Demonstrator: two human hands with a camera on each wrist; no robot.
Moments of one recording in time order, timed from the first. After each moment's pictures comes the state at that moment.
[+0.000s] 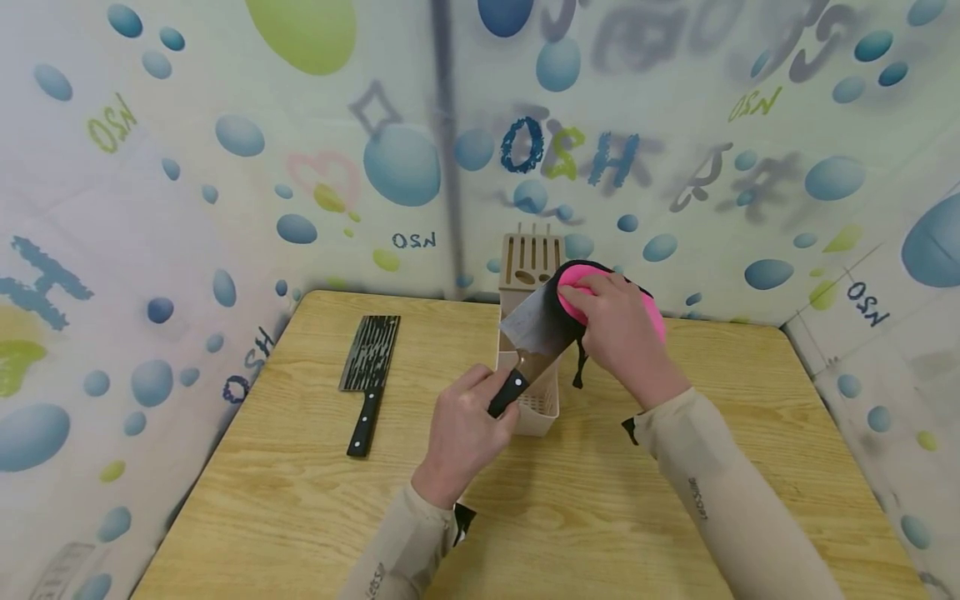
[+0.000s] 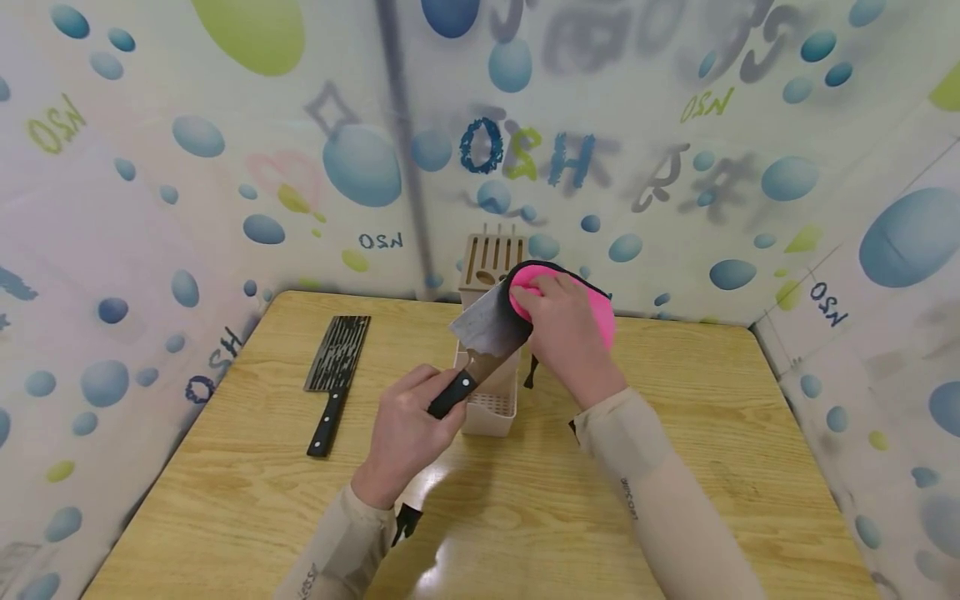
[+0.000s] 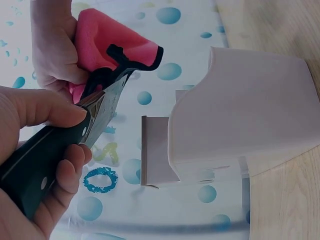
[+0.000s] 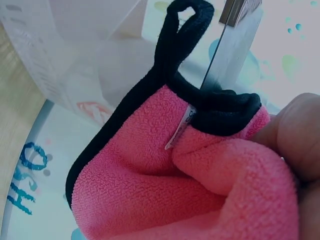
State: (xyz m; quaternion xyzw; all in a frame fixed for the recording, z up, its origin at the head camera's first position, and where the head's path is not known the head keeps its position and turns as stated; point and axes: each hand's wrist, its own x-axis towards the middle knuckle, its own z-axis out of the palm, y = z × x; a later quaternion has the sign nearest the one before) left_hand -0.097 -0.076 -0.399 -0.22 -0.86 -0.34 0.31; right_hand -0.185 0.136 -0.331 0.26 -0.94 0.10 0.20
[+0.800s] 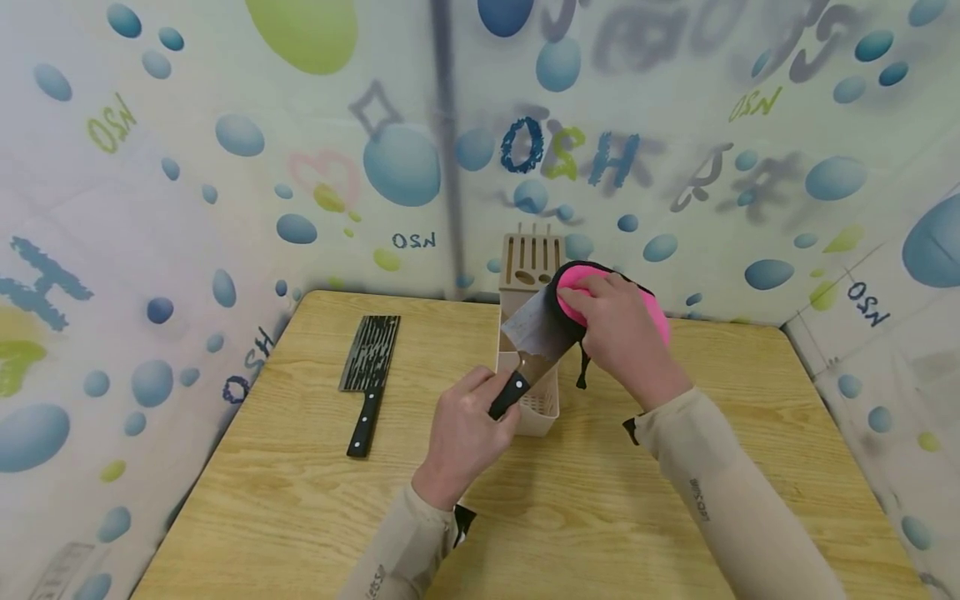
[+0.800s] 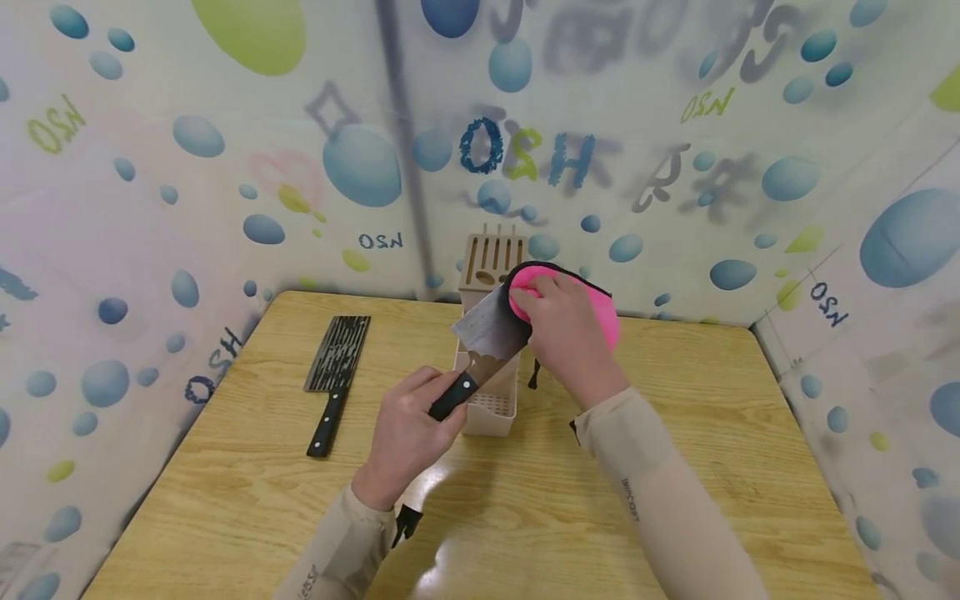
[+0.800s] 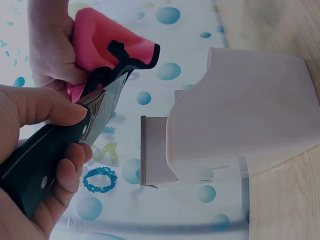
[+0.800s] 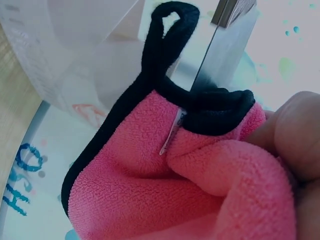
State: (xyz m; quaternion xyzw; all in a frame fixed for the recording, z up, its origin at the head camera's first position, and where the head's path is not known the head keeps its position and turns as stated) left_hand -0.097 -0.075 -0.400 -0.23 -0.86 -0.34 0.31; right_hand -0.185 0.137 -0.328 0.27 -0.94 0.08 0.18
